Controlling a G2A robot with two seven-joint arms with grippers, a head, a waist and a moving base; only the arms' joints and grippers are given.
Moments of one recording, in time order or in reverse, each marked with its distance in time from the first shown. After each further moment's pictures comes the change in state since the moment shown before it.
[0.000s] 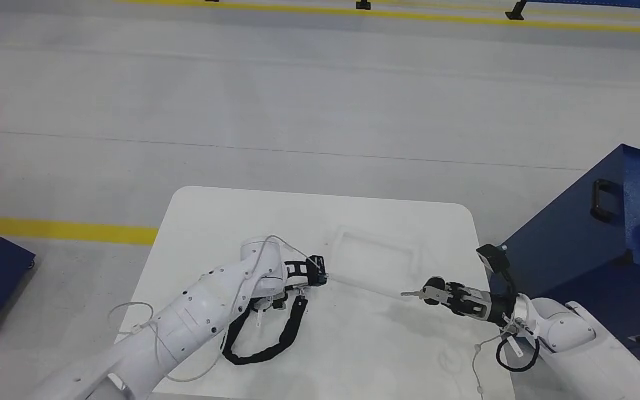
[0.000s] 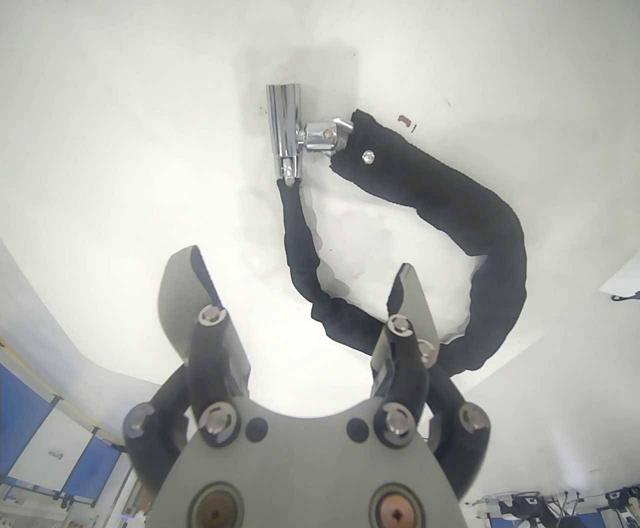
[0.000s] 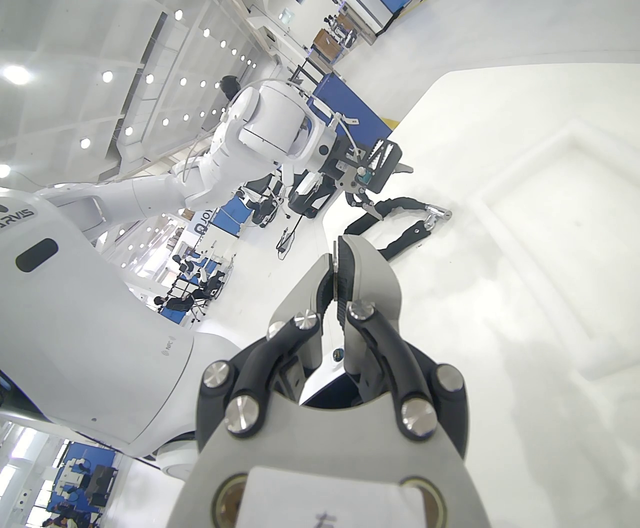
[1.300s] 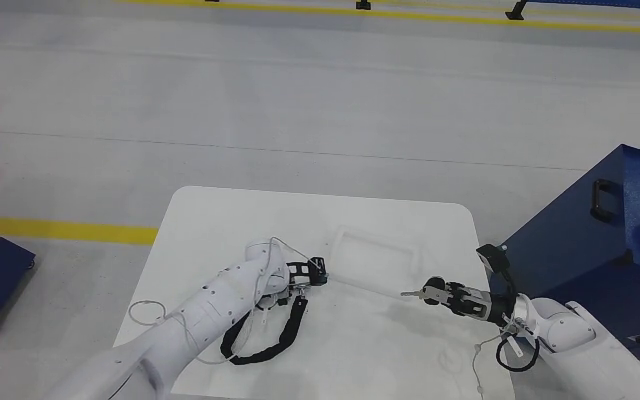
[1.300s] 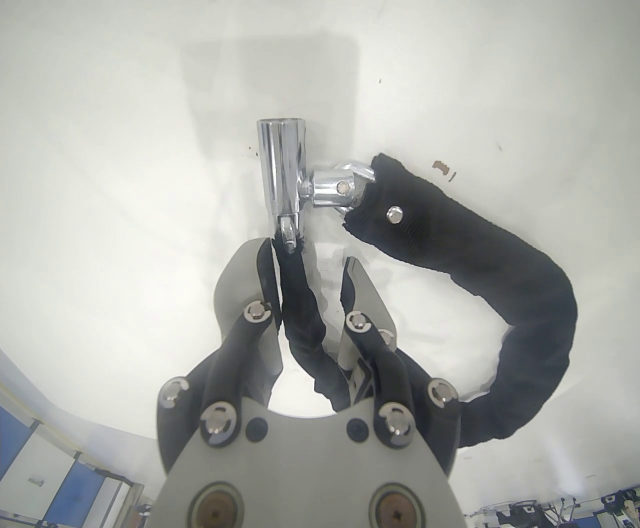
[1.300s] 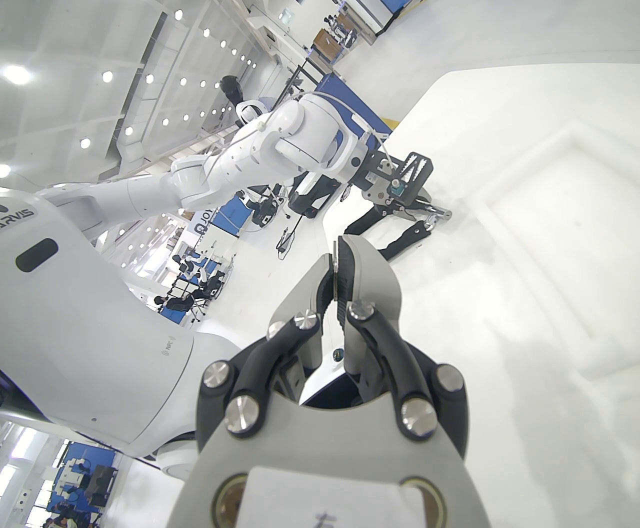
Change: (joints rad) left arm -0.036 -0.125 0.059 0.330 0.100 -0.044 0.274; right arm 0.000 0.000 0.000 0.000 0.000 0.000 0.000
